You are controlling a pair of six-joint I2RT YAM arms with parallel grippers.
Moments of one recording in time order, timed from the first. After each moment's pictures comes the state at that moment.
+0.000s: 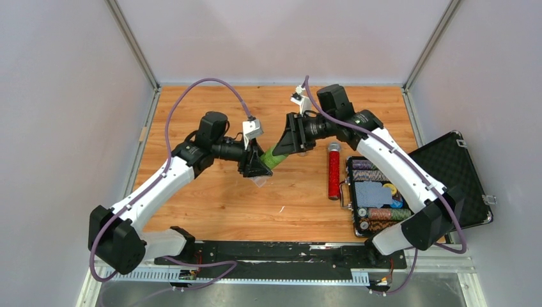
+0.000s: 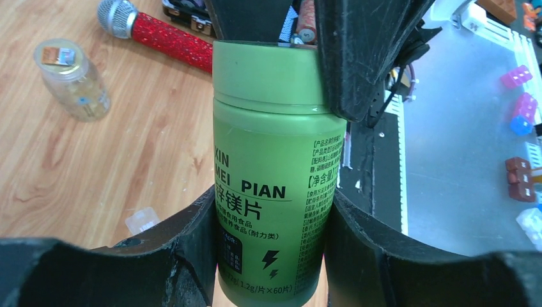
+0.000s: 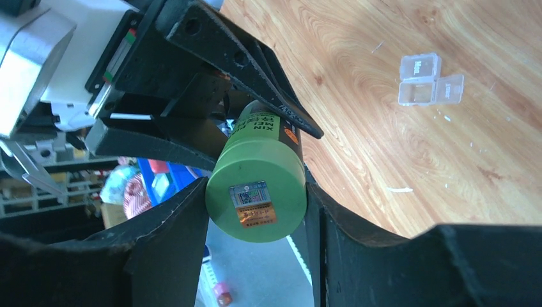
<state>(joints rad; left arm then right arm) -0.52 1.22 1.01 -0.33 0.94 0.15 0.58 1.47 1.51 -0.75 -0.74 0.48</state>
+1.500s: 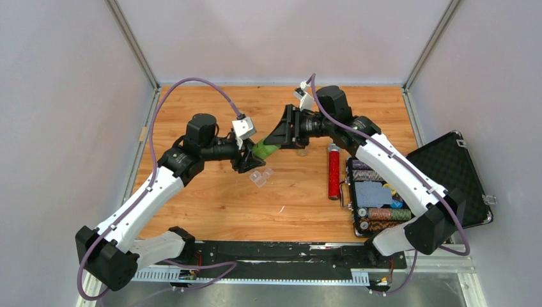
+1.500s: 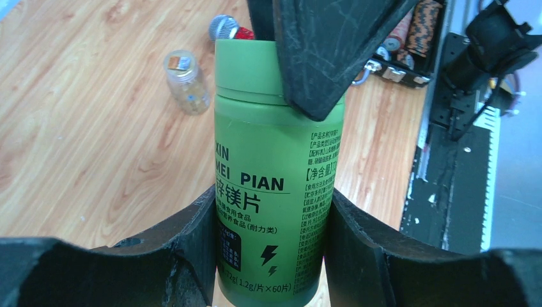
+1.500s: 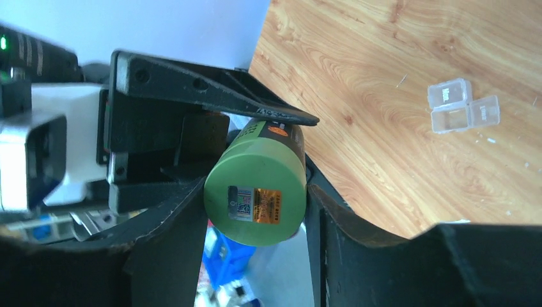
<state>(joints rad) -0.52 1.09 1.01 -0.36 0.68 0.22 0.62 1.45 1.44 -0.52 -0.62 0.83</state>
